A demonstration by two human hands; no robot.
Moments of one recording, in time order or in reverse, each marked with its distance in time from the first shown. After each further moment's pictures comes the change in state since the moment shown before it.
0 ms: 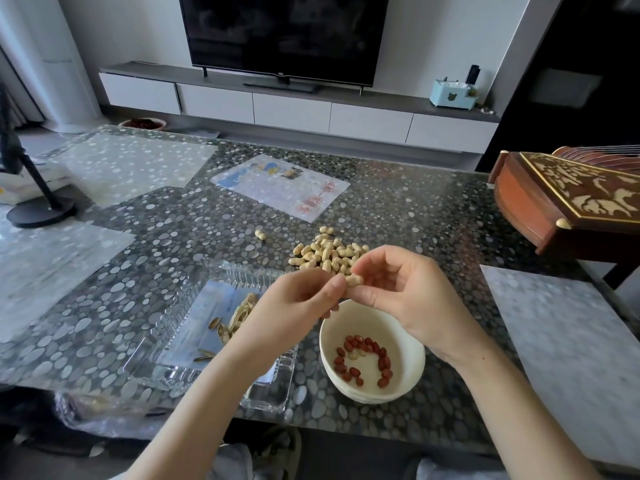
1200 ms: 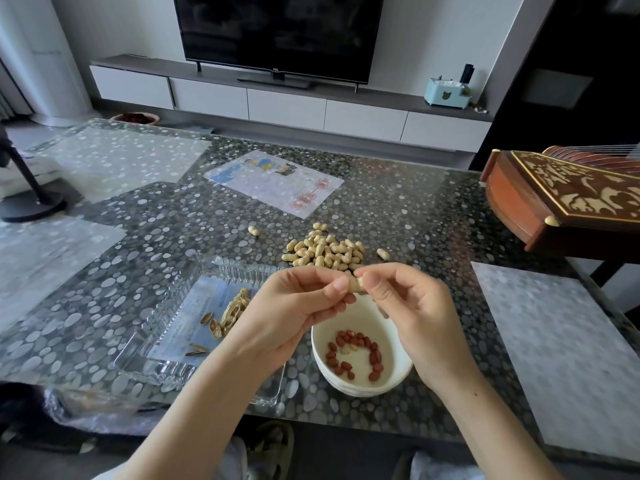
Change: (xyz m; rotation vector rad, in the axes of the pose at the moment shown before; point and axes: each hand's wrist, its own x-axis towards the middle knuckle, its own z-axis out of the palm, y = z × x) left_hand -0.002 0.011 0.011 -0.645 -0.044 -0.176; right_hand -0.029 0.006 0.009 0.055 0.181 -0.058
